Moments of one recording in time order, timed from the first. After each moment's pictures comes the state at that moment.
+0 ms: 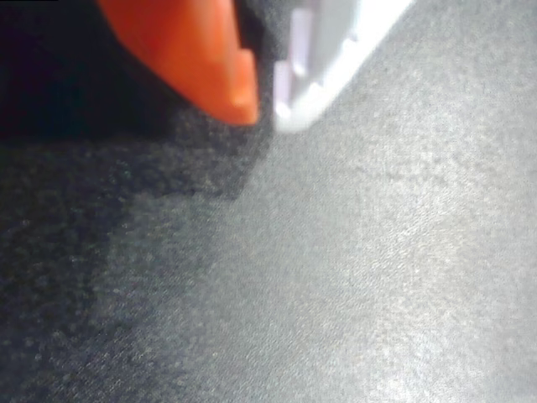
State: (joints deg) arm 3.3 182.8 169.5 76.6 86.6
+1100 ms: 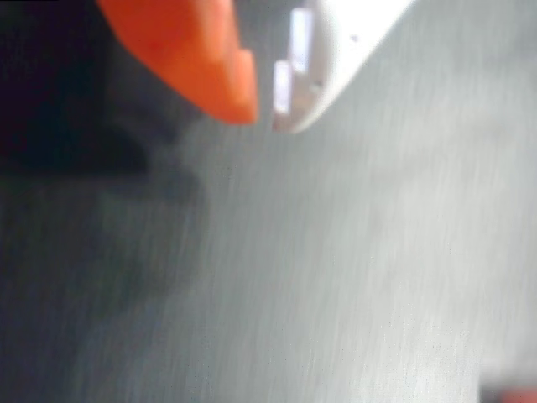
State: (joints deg) arm 2.2 101.6 102.5 63.7 84.8
